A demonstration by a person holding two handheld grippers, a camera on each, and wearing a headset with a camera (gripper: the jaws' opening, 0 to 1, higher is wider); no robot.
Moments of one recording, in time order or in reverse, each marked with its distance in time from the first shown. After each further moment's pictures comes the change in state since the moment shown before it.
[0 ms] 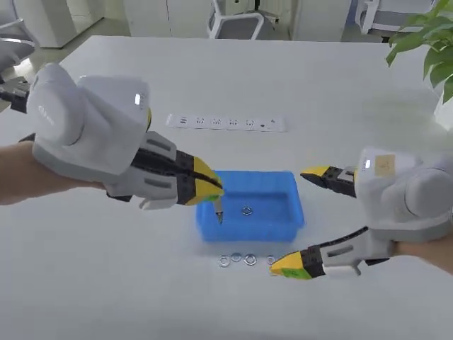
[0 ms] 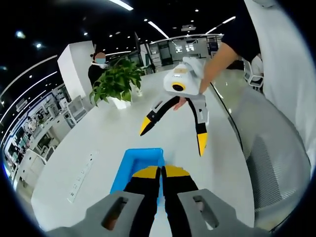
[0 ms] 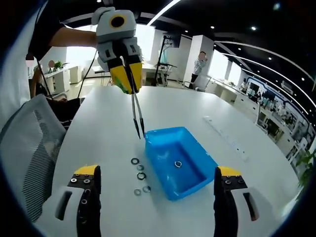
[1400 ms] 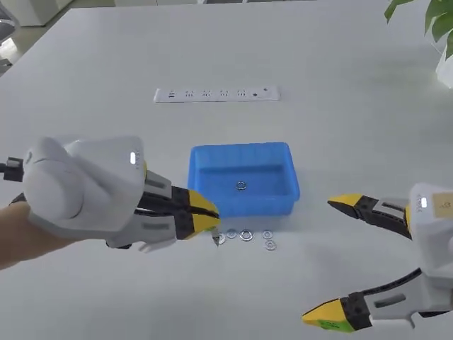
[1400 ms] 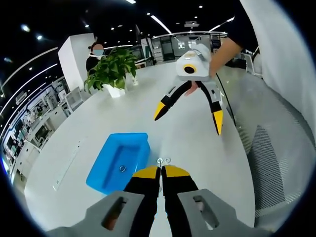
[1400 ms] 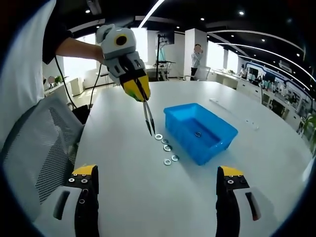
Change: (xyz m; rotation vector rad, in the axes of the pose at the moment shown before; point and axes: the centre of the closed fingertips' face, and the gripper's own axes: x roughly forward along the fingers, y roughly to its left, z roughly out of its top) left arm 0.034 -0.031 -0.041 -0.032 0.048 -0.001; right arm -0.027 0.047 -0.049 0.152 -0.009 0.052
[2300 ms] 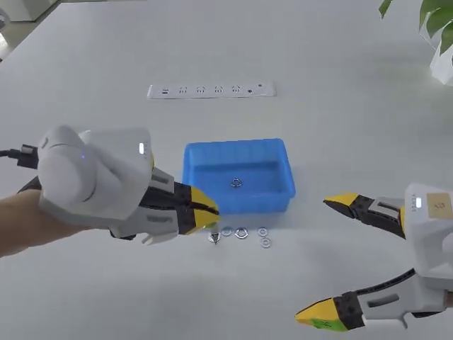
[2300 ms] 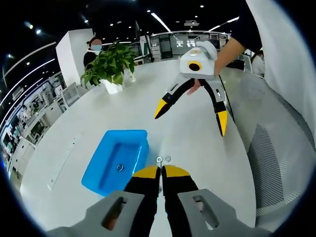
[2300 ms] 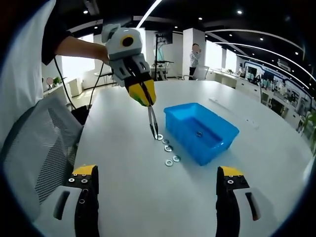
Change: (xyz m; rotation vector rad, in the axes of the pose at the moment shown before) left arm 0.009 0.005 -0.005 -0.025 0.022 -0.045; right arm 0.007 0.004 0.002 0.000 0.000 0.003
